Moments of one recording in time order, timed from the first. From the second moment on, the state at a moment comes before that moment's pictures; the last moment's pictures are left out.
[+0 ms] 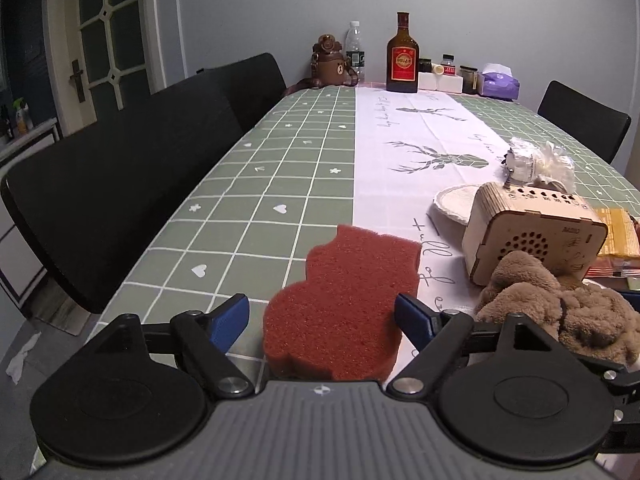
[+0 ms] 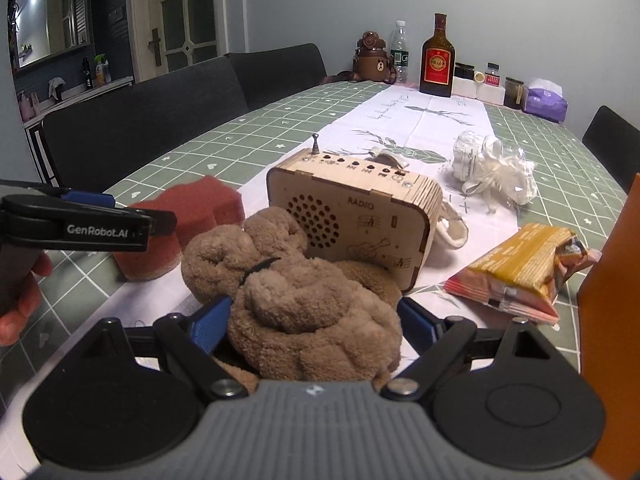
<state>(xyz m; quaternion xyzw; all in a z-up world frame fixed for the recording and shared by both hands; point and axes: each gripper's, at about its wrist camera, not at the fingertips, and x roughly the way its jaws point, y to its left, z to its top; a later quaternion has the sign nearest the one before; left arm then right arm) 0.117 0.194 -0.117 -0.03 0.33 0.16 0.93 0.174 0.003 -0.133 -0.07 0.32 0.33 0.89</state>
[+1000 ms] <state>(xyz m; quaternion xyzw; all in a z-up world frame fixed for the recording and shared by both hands) 0.102 0.188 -0.112 -0.06 0.32 0.16 0.93 0.170 -0.008 -0.119 -0.06 0.32 0.34 0.88</state>
